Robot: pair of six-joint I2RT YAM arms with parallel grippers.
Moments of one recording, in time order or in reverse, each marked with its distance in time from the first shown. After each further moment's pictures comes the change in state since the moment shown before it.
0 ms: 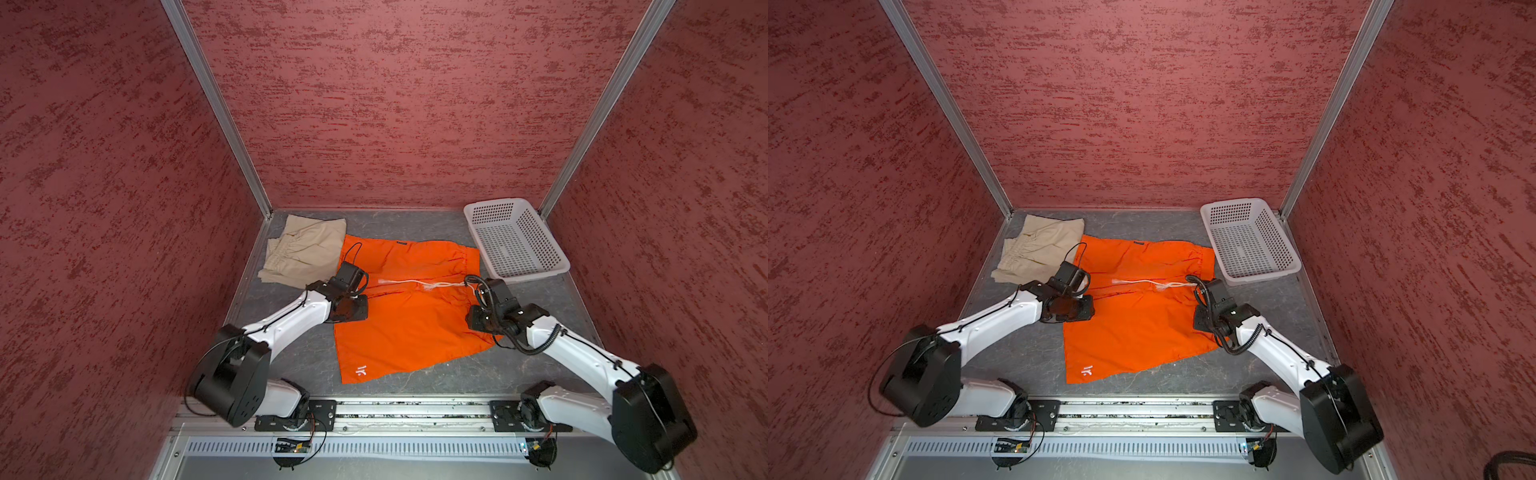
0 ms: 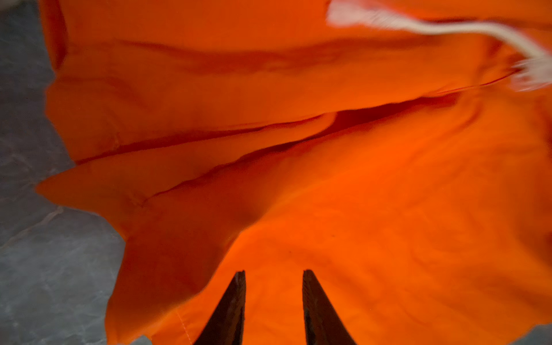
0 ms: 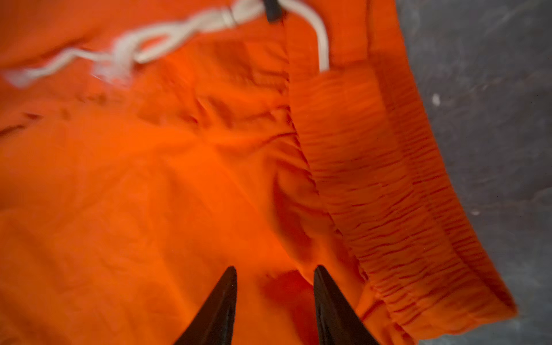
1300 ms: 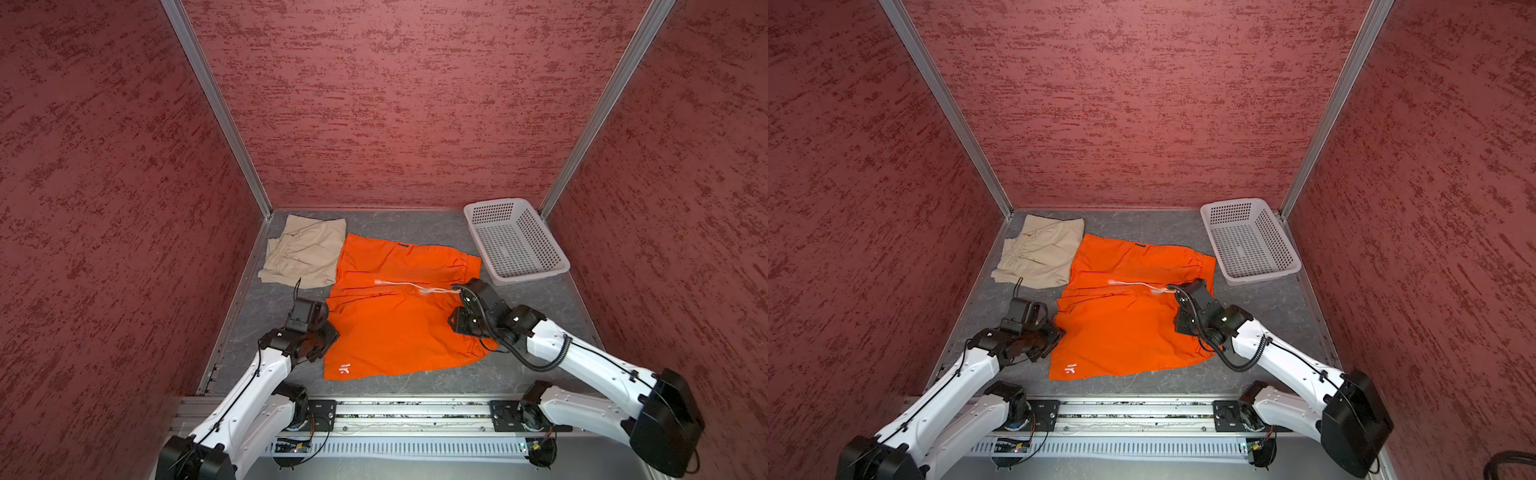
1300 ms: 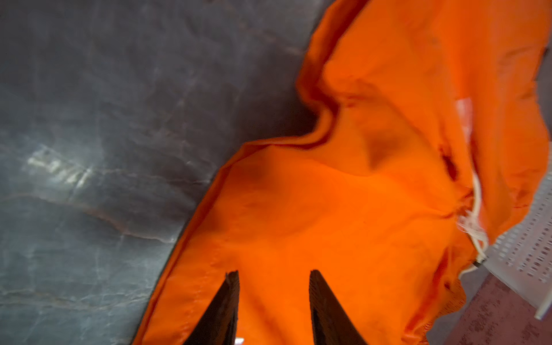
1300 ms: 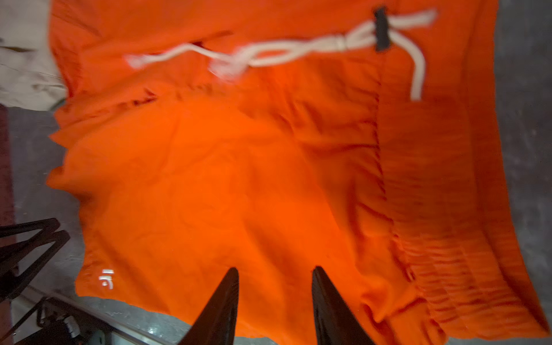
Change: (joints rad) left arm 0.259 -0.474 -0.344 -0.063 0.076 -0.502; right arm 0.248 0.021 0.126 -0.044 0.013 0.183
